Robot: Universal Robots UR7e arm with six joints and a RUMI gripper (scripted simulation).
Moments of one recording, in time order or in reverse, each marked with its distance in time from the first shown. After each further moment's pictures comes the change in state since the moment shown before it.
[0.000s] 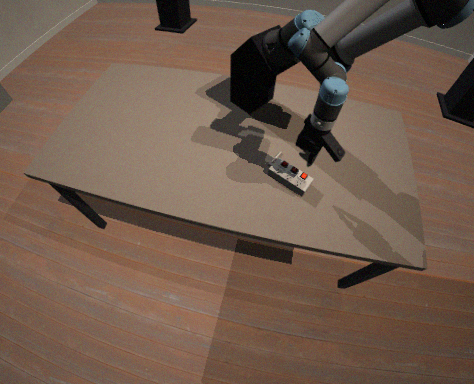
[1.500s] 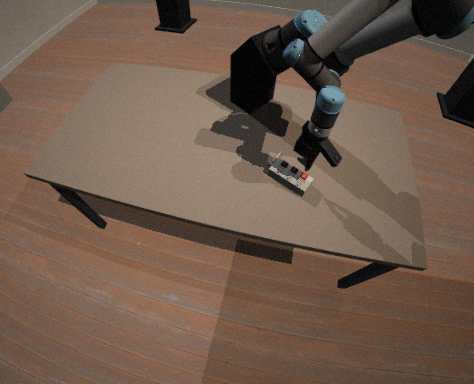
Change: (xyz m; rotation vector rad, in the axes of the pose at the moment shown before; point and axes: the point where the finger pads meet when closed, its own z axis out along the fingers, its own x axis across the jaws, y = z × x) arm 0.001 0.000 0.029 -0.002 -0.001 -0.001
